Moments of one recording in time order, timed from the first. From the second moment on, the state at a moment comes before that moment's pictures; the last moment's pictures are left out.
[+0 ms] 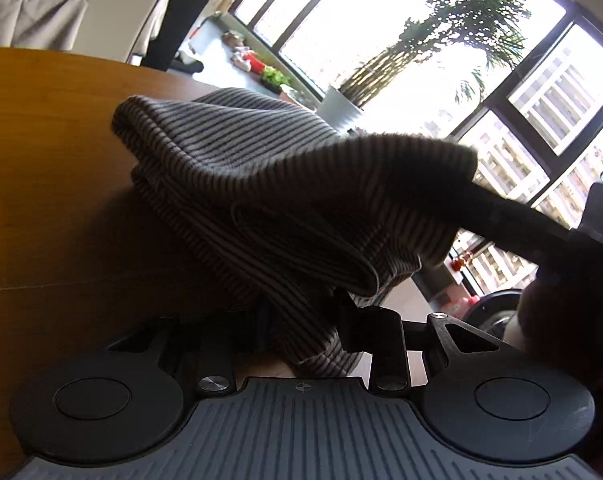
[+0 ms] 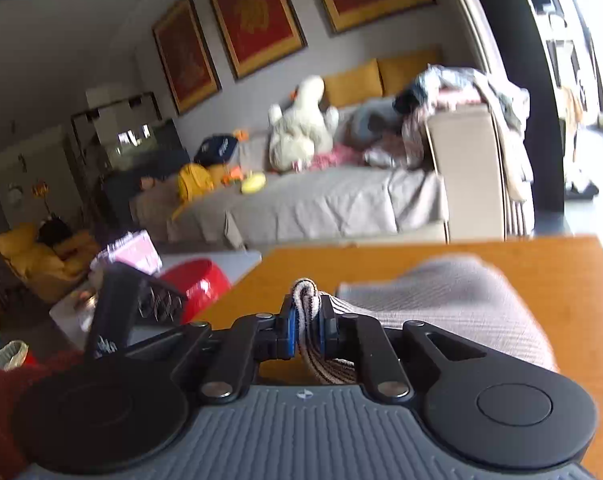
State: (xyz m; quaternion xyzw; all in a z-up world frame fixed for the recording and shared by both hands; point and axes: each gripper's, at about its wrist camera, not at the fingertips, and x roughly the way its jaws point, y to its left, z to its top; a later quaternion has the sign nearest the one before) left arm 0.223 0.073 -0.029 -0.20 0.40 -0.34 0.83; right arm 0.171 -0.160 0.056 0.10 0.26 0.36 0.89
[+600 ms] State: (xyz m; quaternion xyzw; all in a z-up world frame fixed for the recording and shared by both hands) left arm 0.238 0.105 0.009 -0.19 0.38 -0.26 0.87; right arm 0.124 -0.117 0.007 -0.08 0.28 0.33 0.90
